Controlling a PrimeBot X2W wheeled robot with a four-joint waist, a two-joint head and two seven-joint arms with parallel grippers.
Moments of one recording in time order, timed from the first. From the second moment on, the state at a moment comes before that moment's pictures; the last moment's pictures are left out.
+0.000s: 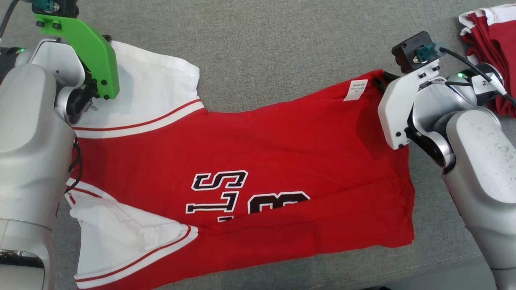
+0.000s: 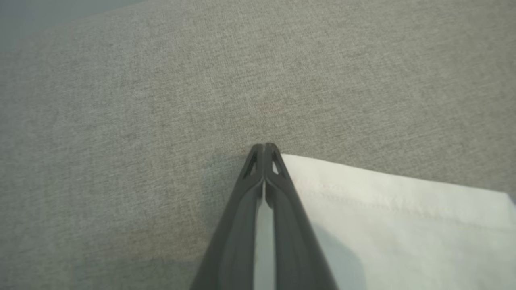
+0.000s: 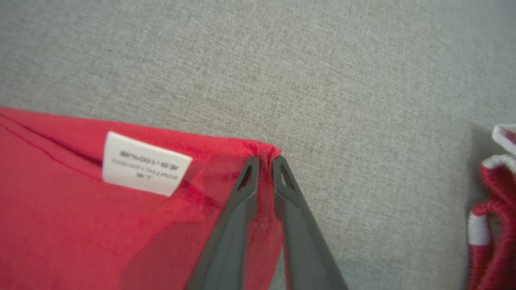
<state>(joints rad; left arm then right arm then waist) -1.07 0.31 -0.43 0.82 -0.52 -0.13 0.46 -0.70 -0.32 0.32 0.21 0.23 0.13 0.66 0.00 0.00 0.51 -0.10</state>
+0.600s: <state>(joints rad) -0.87 0.26 -0.30 0.65 -0.59 -0.01 0.04 -0.61 -0.34 0.27 0.18 0.29 0.13 0.57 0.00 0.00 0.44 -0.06</state>
